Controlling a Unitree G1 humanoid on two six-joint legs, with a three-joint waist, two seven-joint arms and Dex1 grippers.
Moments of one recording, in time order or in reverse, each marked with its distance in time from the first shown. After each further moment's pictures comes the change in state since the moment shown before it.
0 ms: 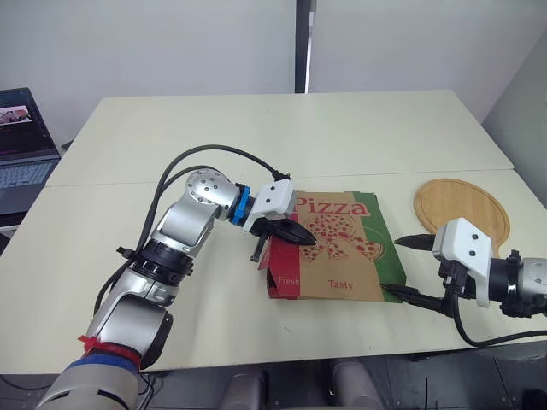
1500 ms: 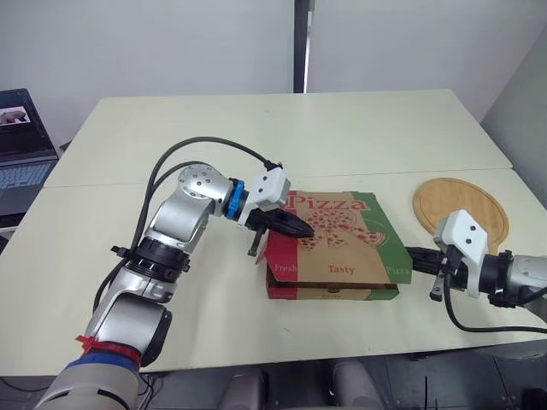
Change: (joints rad) left arm -0.008 0.000 0.029 0.001 -0.030 0.032 -0.018; right arm -0.028 0.106 0.069 0.121 -0.096 -0.007 -0.034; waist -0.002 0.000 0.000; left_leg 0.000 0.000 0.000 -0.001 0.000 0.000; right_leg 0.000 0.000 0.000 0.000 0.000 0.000
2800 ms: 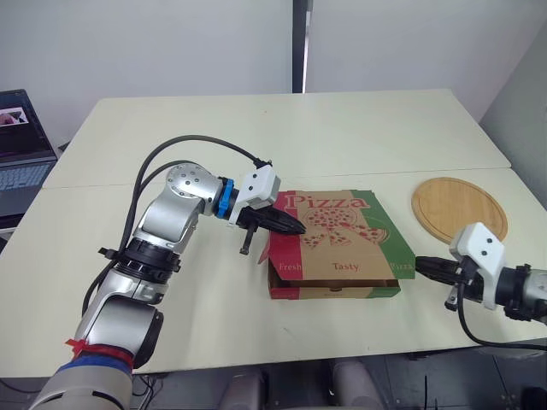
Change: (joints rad) left arm 0.015 0.045 0.042 -0.007 -0.015 0.014 0.016; right arm 0.096 0.018 -0.060 0.027 -0.058 -0.067 0.029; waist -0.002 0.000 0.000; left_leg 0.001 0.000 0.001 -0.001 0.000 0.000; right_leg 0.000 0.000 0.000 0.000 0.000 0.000
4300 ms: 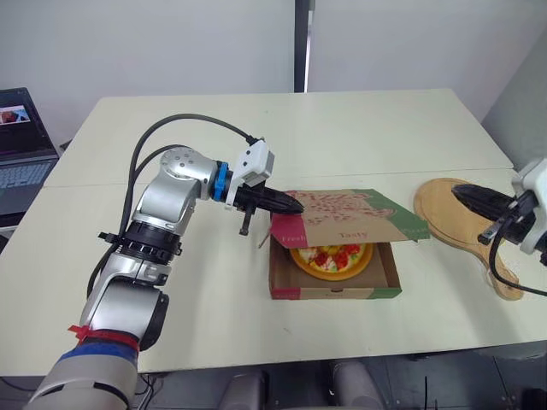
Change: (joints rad) left arm -0.101 -0.018 0.042 0.151 -0.006 -0.004 -0.014; right arm -0.266 0.027 -0.191 0.061 0.028 0.078 -0.095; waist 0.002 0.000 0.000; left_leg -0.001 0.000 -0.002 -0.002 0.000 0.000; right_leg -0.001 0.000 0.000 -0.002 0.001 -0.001
